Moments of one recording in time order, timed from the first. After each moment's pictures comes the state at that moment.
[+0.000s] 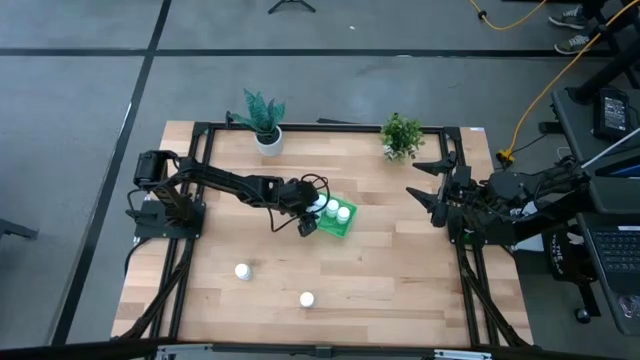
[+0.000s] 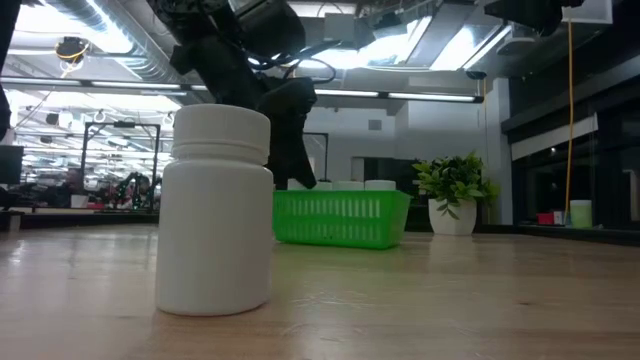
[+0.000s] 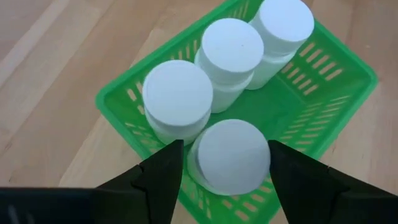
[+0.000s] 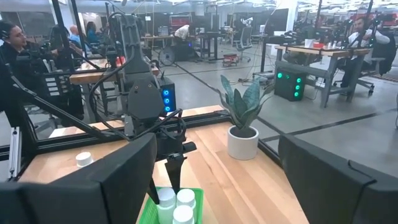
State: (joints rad) left arm 0.04 1.69 0.96 -0.16 -0.10 -0.39; right arm 0.36 0.49 0.58 -0.10 0.69 0.05
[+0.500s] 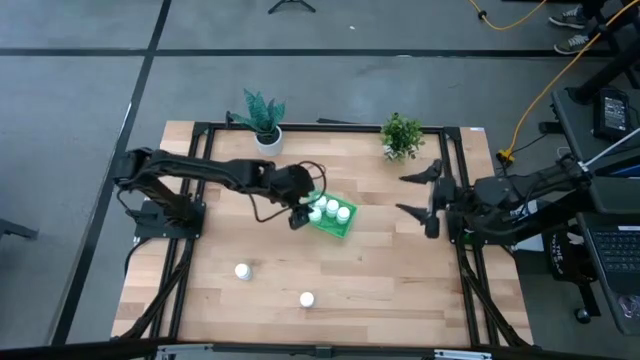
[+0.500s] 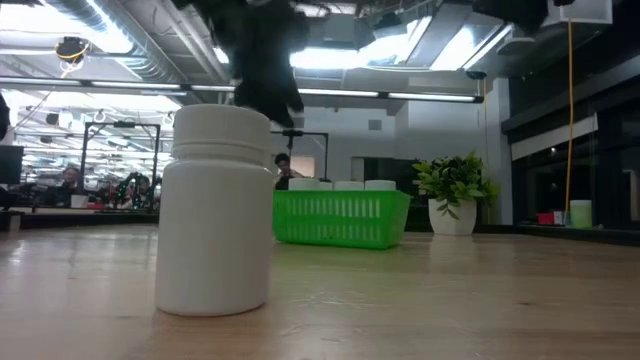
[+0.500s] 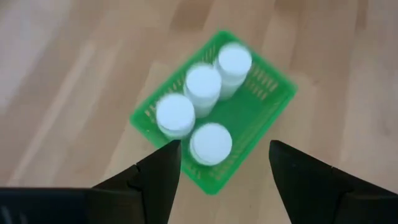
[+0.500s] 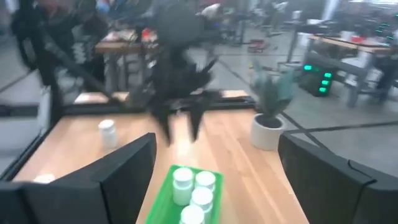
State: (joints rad) left arm 0.05 1.52 1.16 -0.54 -0.05 -0.30; right arm 0.36 0.62 0.61 -0.11 0.54 0.00
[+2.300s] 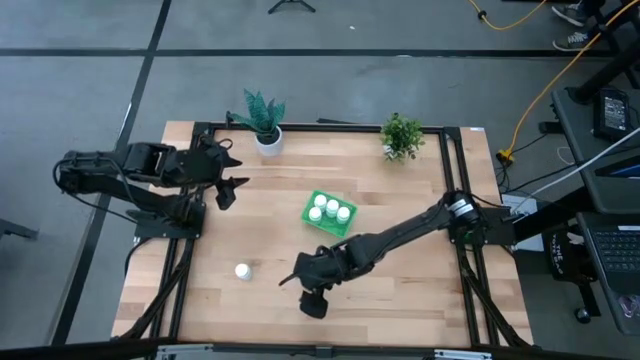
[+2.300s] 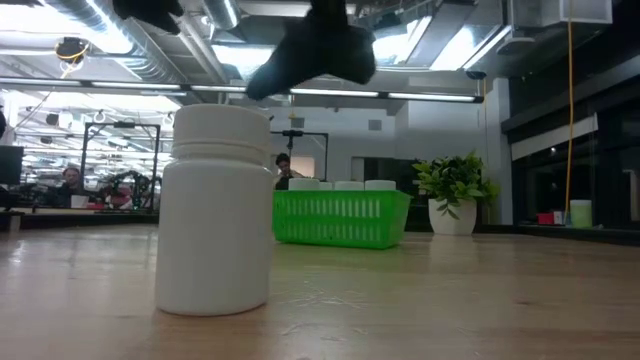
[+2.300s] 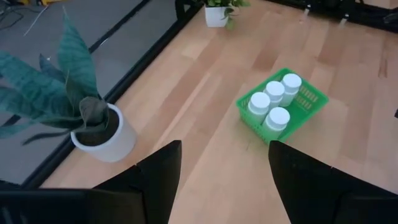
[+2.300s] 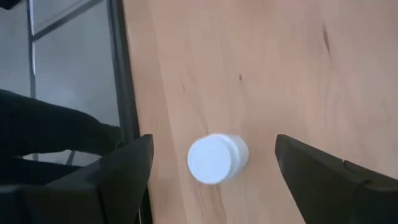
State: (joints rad) left arm -0.07 0.84 1.13 -1.02 -0.45 -0.40; right arm 0.39 2.13 1.81 -0.60 -0.04 0.72
